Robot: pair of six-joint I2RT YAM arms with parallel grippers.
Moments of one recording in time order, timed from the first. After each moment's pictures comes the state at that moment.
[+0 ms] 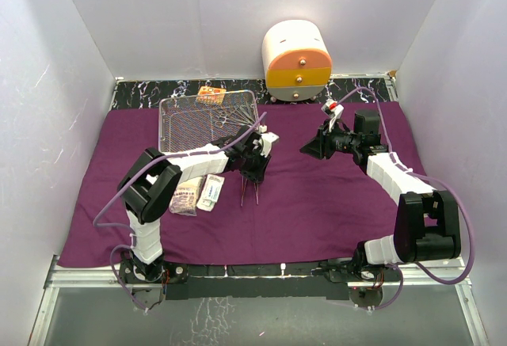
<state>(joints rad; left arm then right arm) -0.74 1.89 1.18 -0.27 0.23 -0.09 0.05 1.38 0.81 0.02 -0.94 -0.10</state>
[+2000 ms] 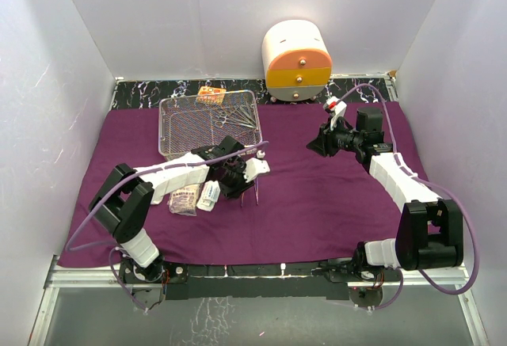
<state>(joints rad) -0.72 1.65 1.00 -0.52 0.28 0.51 0.05 1.33 0.85 -0.10 -0.78 -0.23</state>
